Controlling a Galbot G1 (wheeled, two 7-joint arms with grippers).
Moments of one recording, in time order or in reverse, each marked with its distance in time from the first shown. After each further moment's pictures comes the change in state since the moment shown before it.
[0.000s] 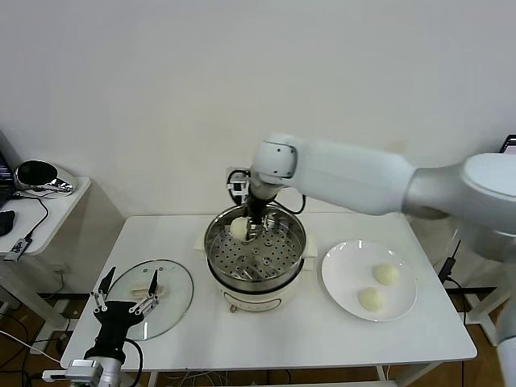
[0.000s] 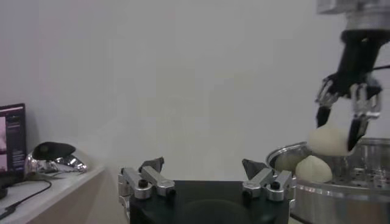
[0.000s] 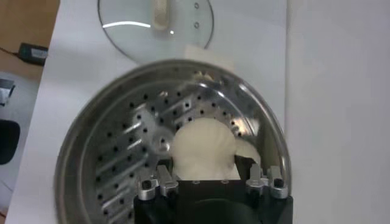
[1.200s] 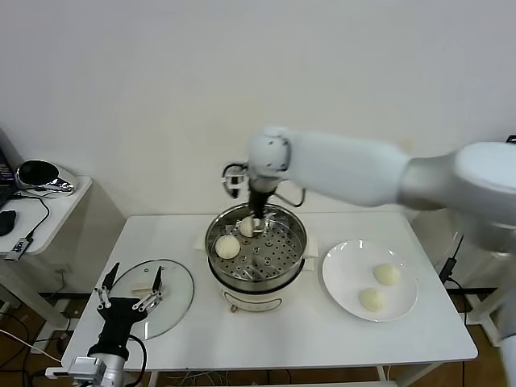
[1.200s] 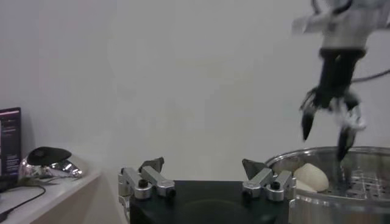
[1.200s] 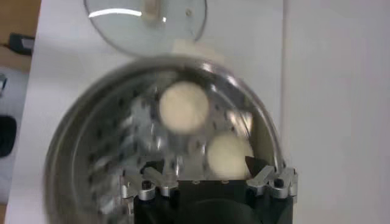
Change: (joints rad) left arm -0.017 0.003 0.027 -0.006 0.003 0.001 0.000; right arm 0.178 -0.251 -0.077 0.203 -0.054 0.019 -0.127
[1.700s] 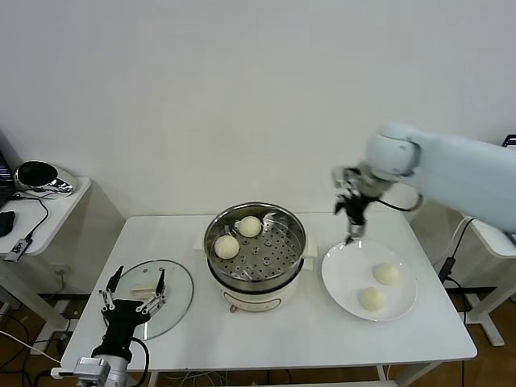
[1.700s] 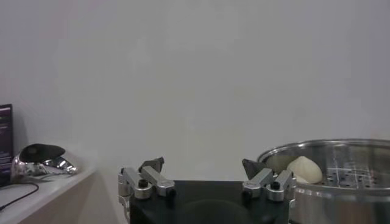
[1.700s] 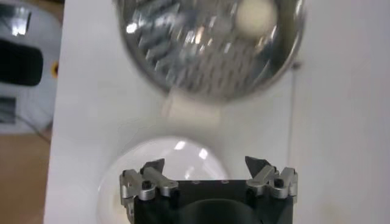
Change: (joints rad) left arm 0.004 -0.003 0.010 0.016 0.018 0.006 -0.001; right arm -0.130 -0.487 0.075 0.182 -0.300 0.197 -0.108
